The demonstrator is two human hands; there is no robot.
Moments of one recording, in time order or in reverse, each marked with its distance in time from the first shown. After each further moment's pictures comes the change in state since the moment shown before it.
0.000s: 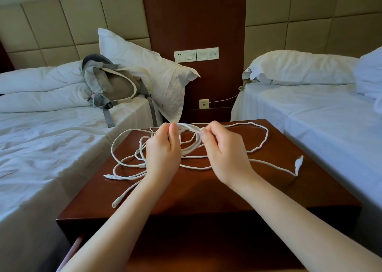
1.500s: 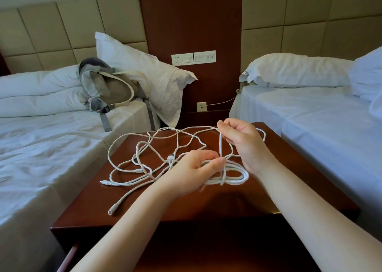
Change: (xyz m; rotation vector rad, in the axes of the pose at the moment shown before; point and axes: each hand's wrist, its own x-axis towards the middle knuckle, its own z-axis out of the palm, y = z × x) left_hand -0.009 0.038 -0.005 -0.307 -1.007 -0.148; right_hand 0.024 0.023 -0.037 0.511 -0.111 0.329
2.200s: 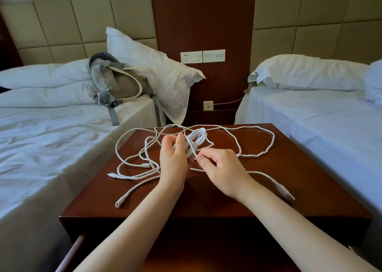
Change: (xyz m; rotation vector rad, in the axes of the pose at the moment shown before) left_hand 0.013 -0.042 0.001 -0.521 0.905 -0.189; right_hand -0.023 0.028 0.043 -0.540 -0.215 -0.168
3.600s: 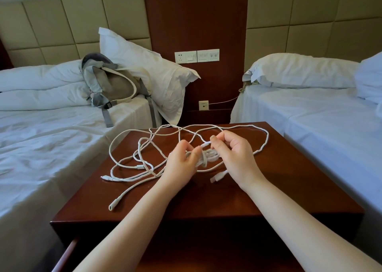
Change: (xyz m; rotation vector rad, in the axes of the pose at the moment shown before) left_hand 0.000 -0.006 0.002 0.523 -0.357 0.078; right_hand 0.005 0.016 -0.018 0.300 0.305 0.101
